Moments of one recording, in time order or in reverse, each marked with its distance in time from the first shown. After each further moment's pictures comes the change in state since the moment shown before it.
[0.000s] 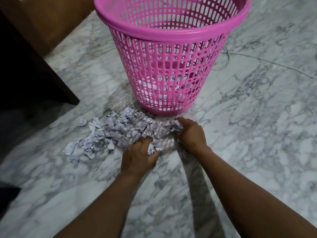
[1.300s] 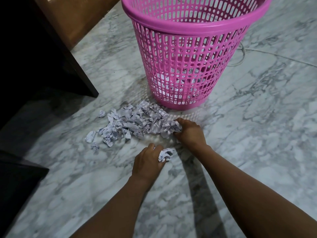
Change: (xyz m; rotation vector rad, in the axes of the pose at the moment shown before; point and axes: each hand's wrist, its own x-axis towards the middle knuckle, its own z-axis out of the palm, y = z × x) left_hand -0.049 -0.003 -0.001 -0.010 -0.098 -0.084; right_hand -0.024 -0.042 0.020 -0.061 -0.170 -0.019
